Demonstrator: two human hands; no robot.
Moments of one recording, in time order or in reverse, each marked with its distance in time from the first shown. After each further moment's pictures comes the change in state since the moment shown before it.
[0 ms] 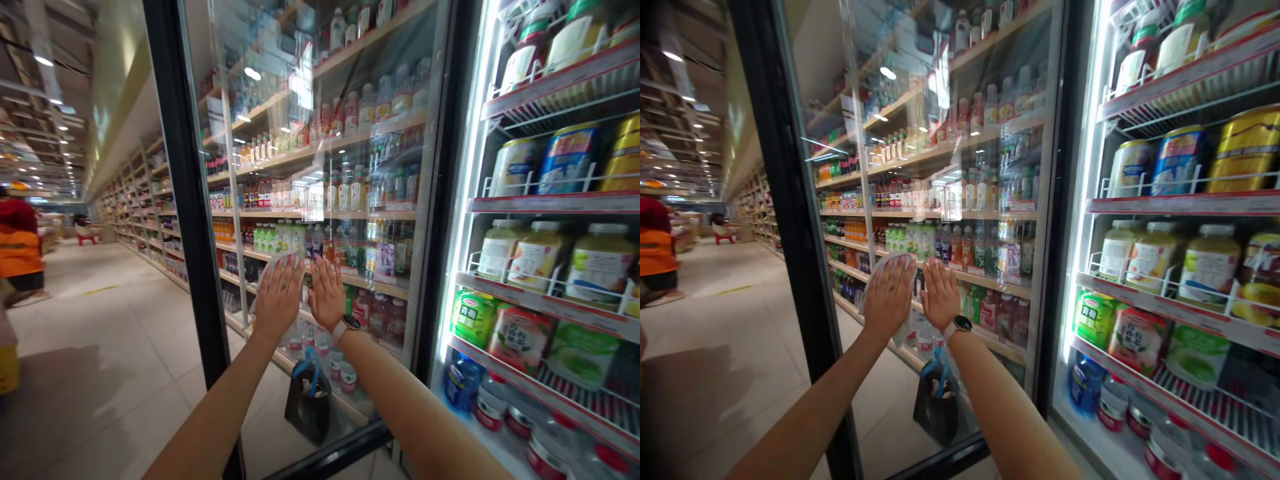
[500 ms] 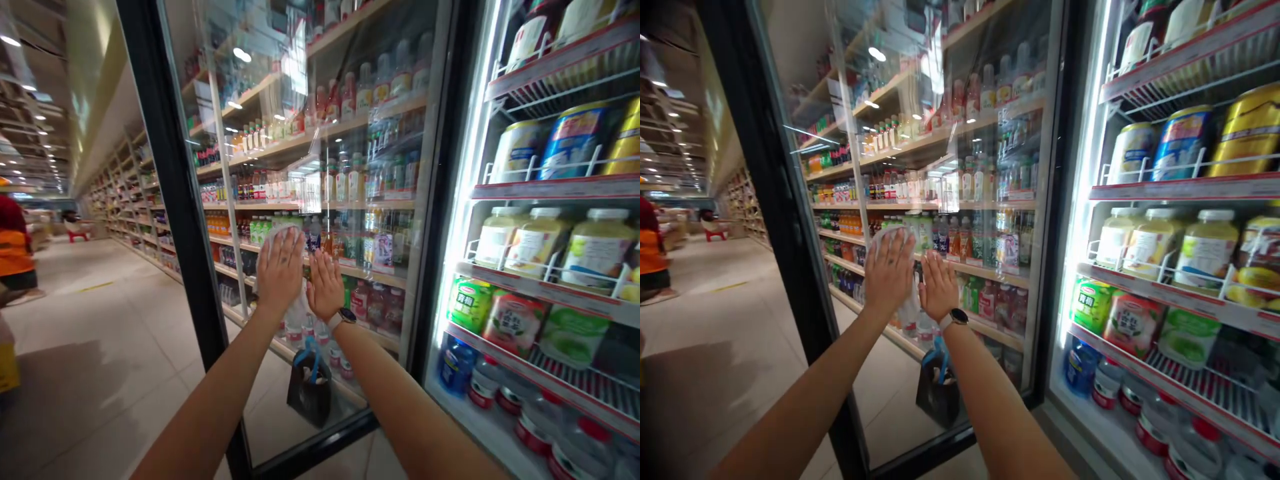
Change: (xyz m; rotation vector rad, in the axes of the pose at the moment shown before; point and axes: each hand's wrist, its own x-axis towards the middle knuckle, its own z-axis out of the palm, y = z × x) left_hand 0.042 -0.001 0.001 -0.046 0.003 -0.030; right_hand -0.003 -0.004 0.006 -0.029 0.033 0.050
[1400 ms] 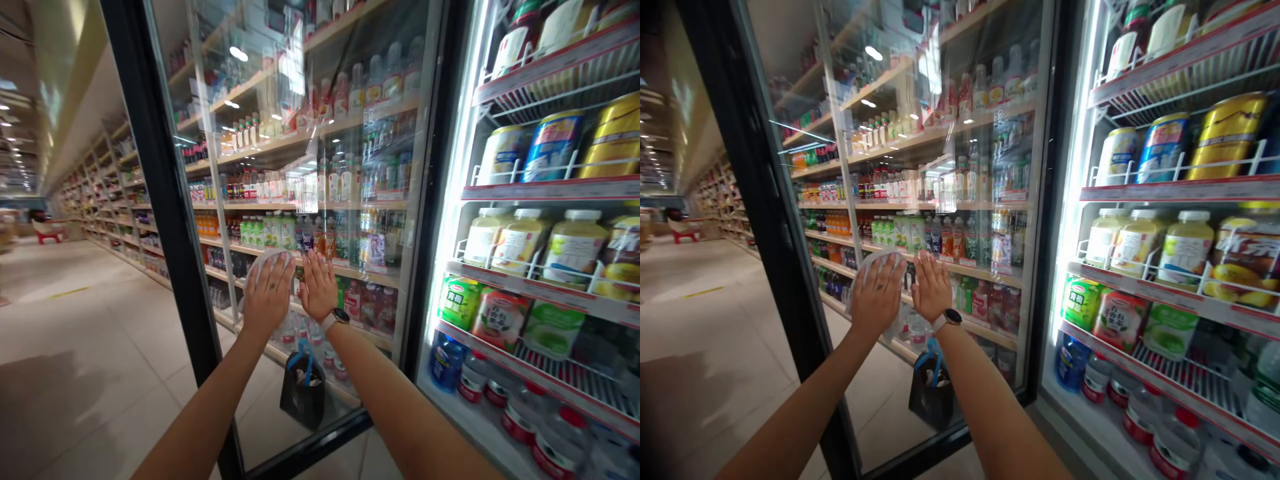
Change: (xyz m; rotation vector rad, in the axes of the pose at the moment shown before) left_hand -0.047 -0.009 0.006 -0.046 0.000 0.036; right_hand 0.002 -0.001 0.001 -0.040 -0.026 0.003
